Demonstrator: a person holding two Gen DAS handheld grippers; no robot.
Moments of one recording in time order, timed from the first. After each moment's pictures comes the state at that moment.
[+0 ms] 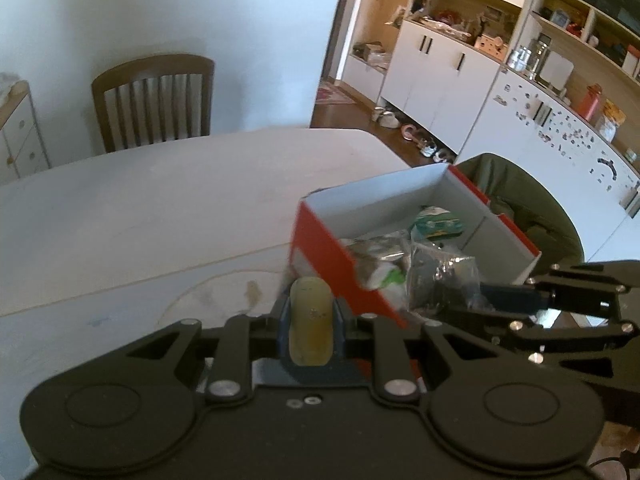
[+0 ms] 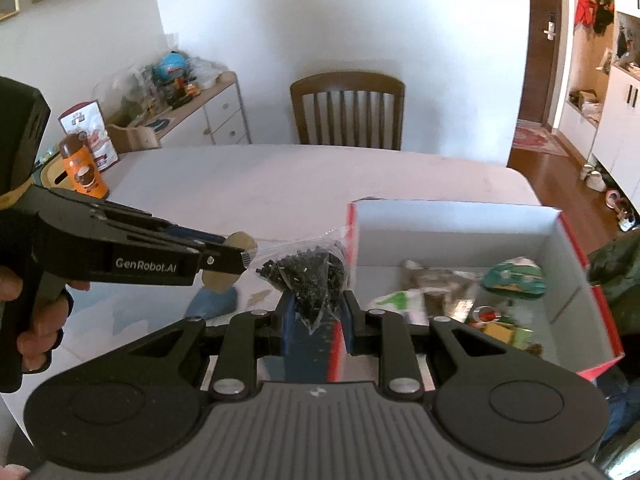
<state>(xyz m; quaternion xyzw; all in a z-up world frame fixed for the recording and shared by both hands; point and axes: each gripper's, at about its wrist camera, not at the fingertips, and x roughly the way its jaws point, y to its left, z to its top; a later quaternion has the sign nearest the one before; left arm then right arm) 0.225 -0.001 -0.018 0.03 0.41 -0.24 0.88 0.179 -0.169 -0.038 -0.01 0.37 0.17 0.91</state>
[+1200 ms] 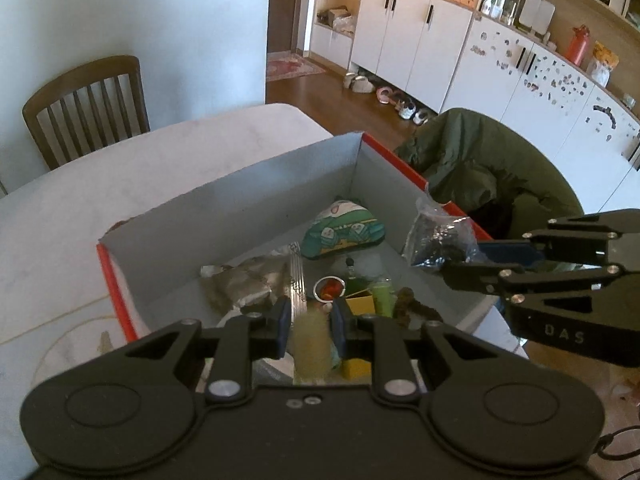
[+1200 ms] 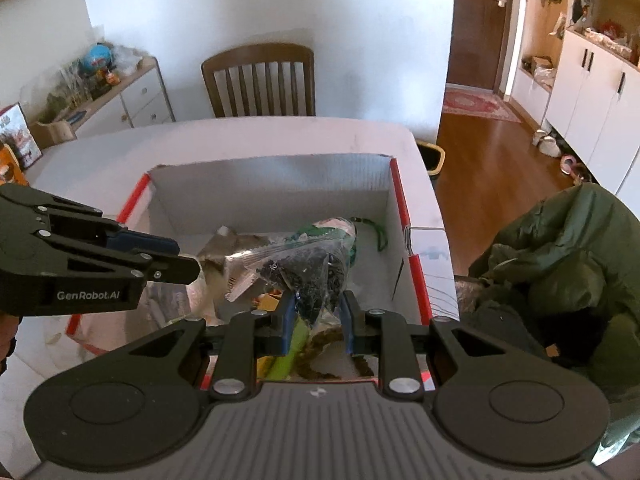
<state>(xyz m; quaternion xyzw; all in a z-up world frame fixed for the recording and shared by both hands) 0.250 -0.183 -0.065 0.09 0.44 -0.25 0.86 0.234 -0.348 -0.083 -0.01 0.42 0.11 0.90</state>
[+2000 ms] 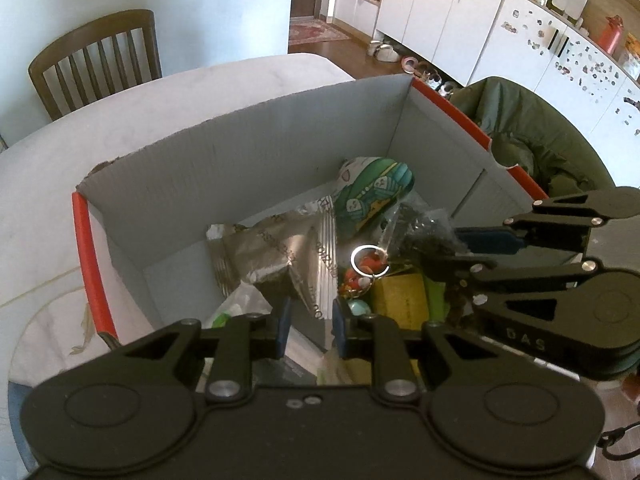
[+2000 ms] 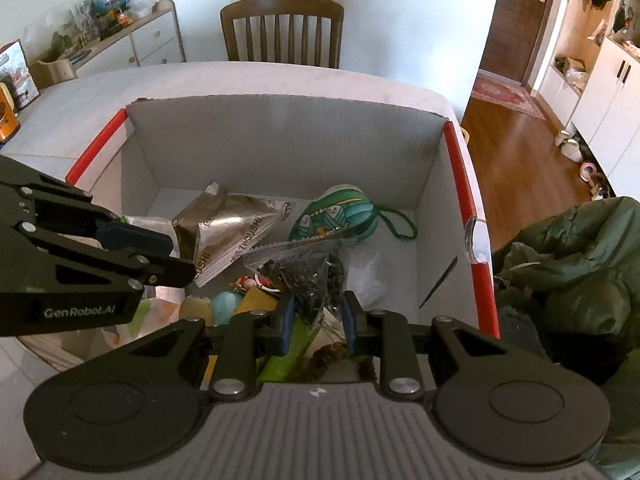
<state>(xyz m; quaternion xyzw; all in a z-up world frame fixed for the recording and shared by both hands) 0.272 -0.177 -0.110 0.09 0.49 -0.22 0.84 0.281 -0.325 -0.137 -0.07 0.46 0.14 0.88</state>
